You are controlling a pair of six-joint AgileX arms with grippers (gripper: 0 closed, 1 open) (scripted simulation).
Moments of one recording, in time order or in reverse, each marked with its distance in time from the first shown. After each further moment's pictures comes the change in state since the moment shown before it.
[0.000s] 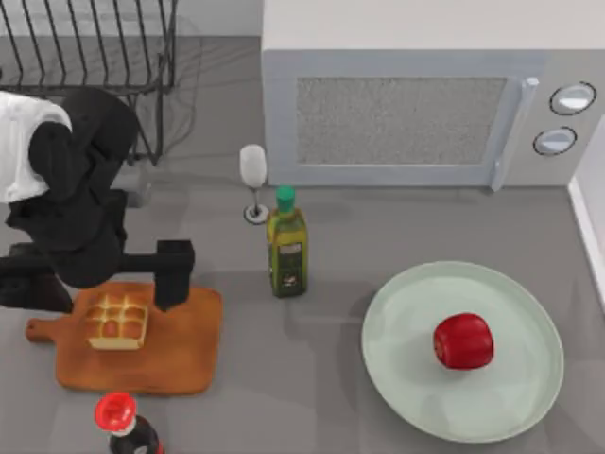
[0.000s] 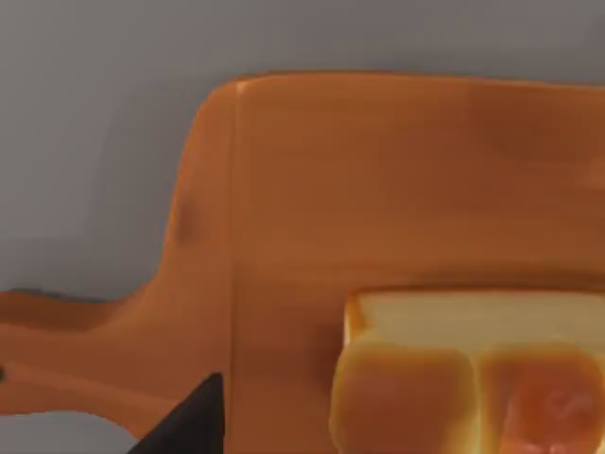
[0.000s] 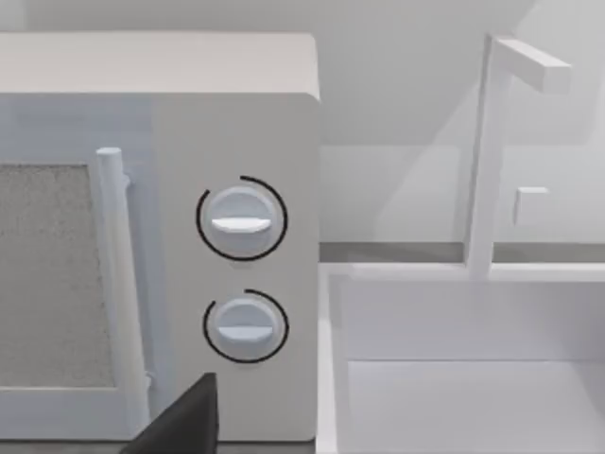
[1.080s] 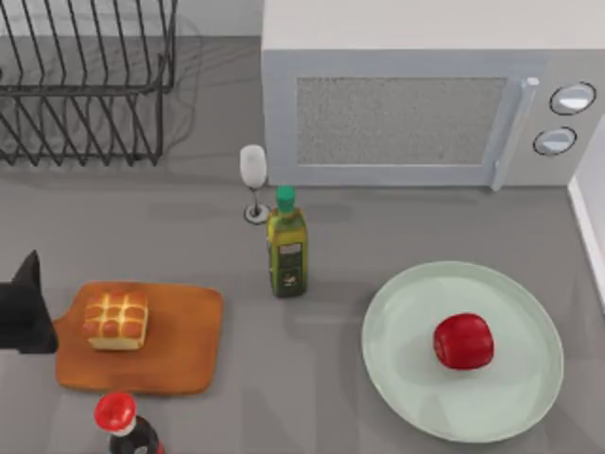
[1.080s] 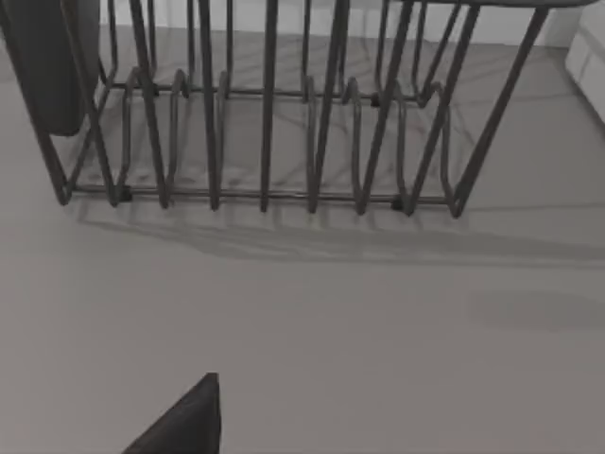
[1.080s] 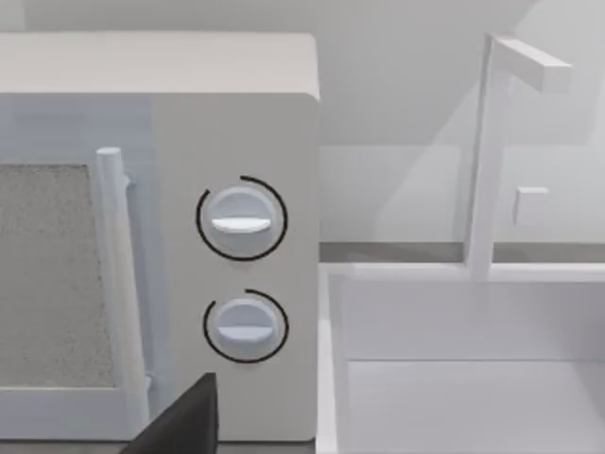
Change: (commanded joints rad) left arm 0.243 -1.385 -0.821 0.600 0.006 0.228; right arm 0.000 0.000 0.000 0.000 0.000 0.000
